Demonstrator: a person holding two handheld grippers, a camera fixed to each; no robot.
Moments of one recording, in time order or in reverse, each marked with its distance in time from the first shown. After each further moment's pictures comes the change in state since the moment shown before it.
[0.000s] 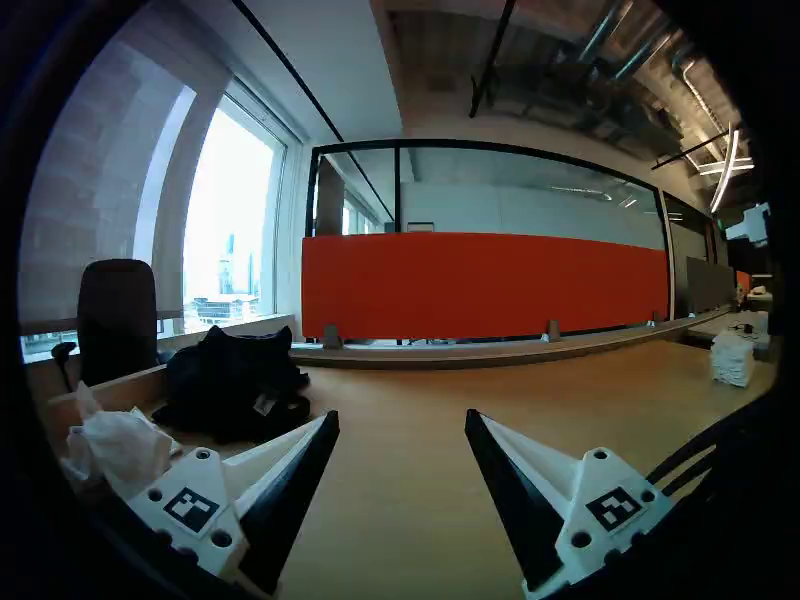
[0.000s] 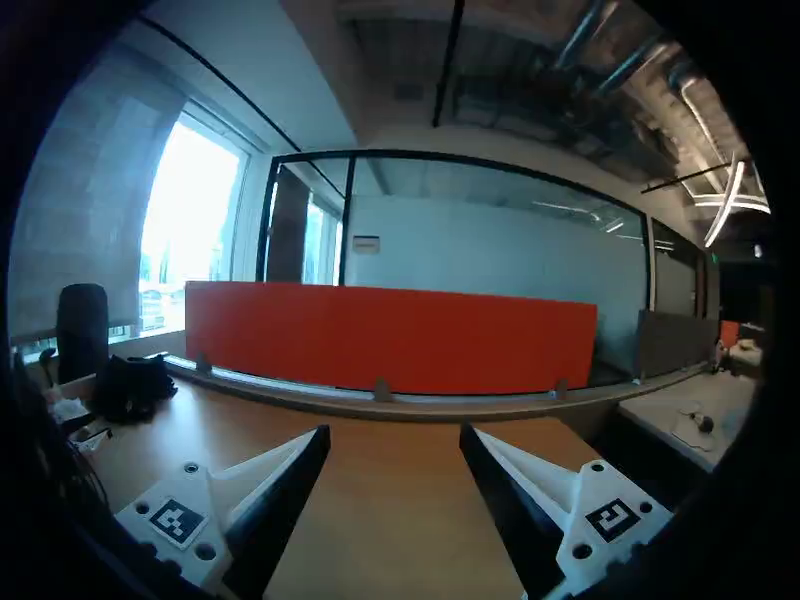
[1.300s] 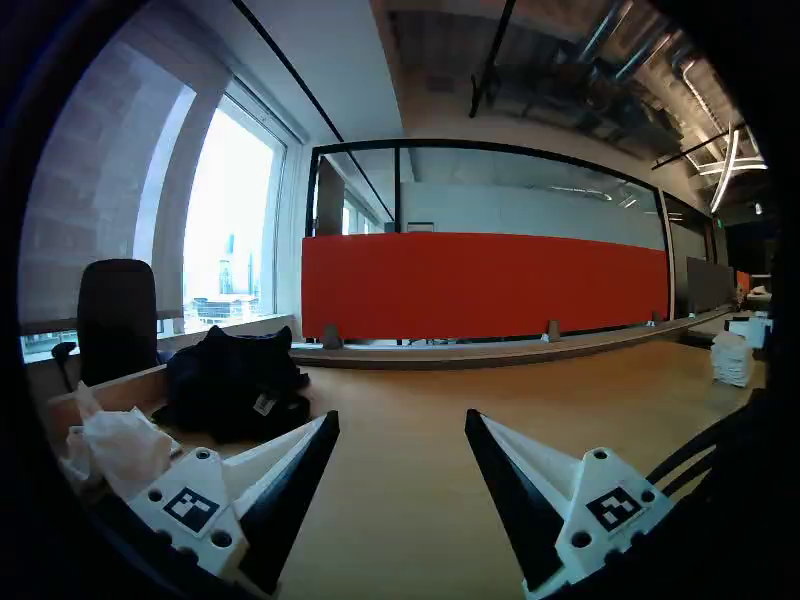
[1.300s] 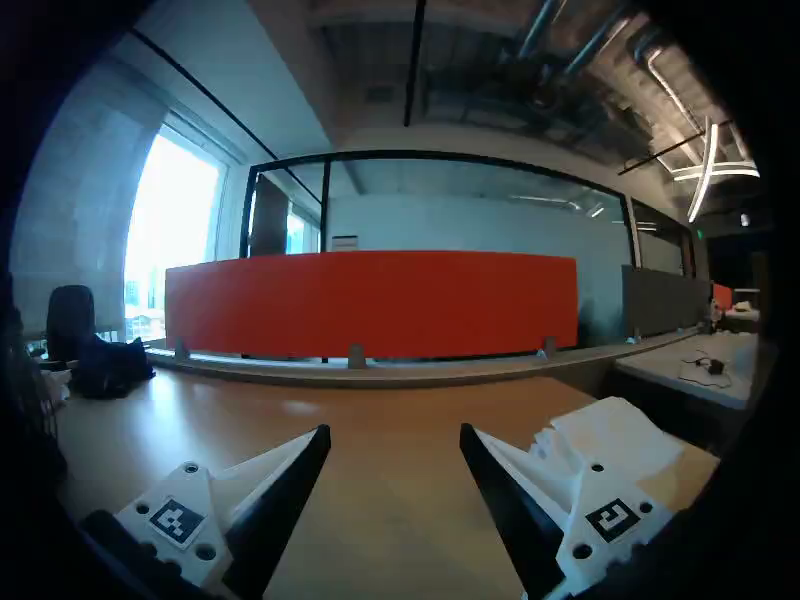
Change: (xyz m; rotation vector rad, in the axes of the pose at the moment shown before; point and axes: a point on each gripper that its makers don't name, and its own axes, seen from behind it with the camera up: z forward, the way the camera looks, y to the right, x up) left arm -0.001 0.001 0.001 0.000 0.001 0.000; right arm -0.134 0.024 0.003 -0.101 0.035 0.073
